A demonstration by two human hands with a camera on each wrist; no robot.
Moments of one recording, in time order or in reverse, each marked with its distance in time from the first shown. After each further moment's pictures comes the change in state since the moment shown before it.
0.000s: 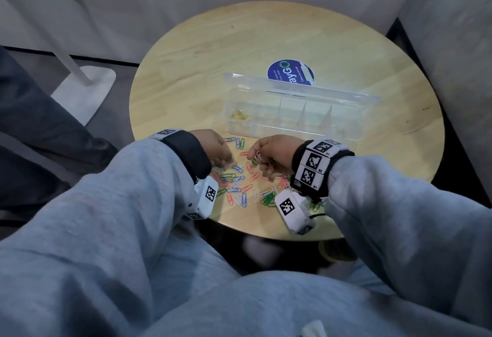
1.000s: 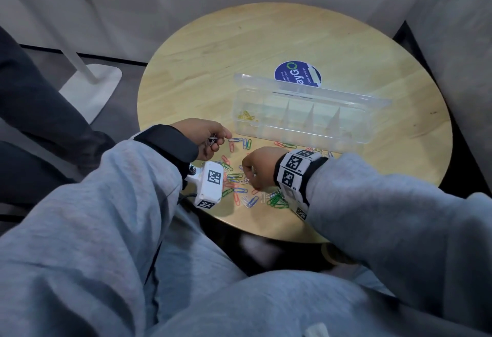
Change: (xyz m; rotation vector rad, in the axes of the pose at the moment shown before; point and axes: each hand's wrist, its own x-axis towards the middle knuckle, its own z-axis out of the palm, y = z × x) left_hand -0.017 -0.004 -0.019 -0.758 -0.017 -0.037; right_hand -0.002 -0.009 0.035 -1.348 0.002 -0.268
